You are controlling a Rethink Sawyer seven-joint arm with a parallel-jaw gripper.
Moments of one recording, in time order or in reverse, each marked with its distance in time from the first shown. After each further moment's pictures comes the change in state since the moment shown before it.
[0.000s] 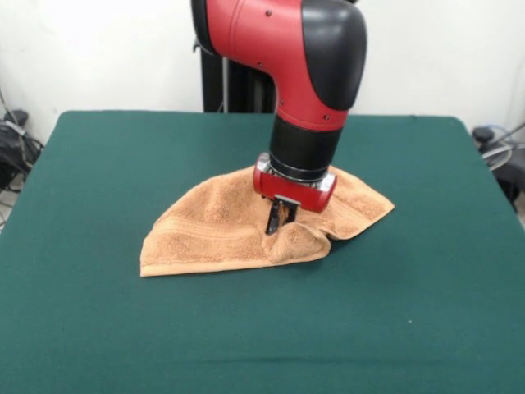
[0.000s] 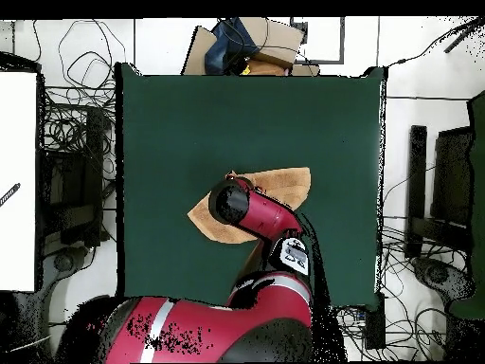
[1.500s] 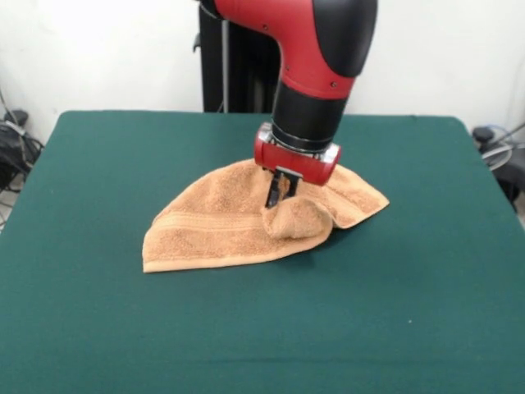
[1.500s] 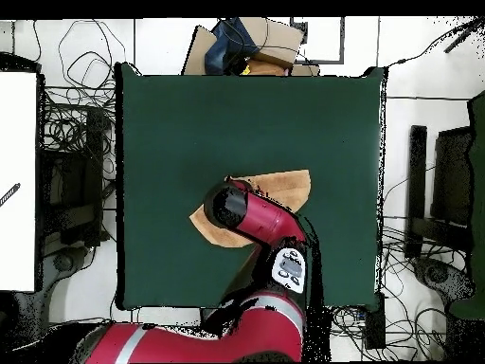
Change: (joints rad) arm 0.047 -0.077 -0.066 0.034 0.008 0.078 0.000
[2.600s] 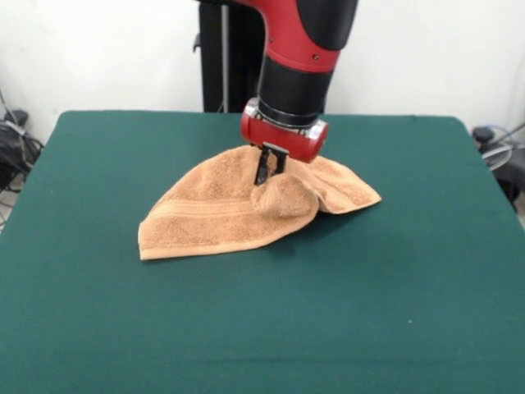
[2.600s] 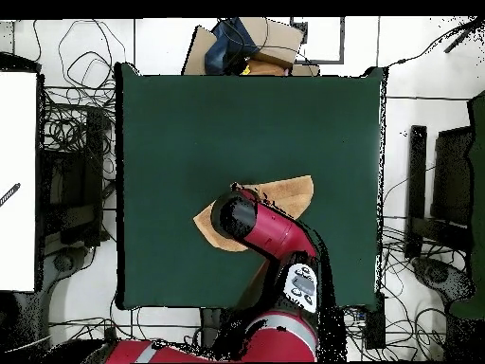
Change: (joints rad) arm -0.028 -0.060 0.000 0.077 0.000 0.000 0.000
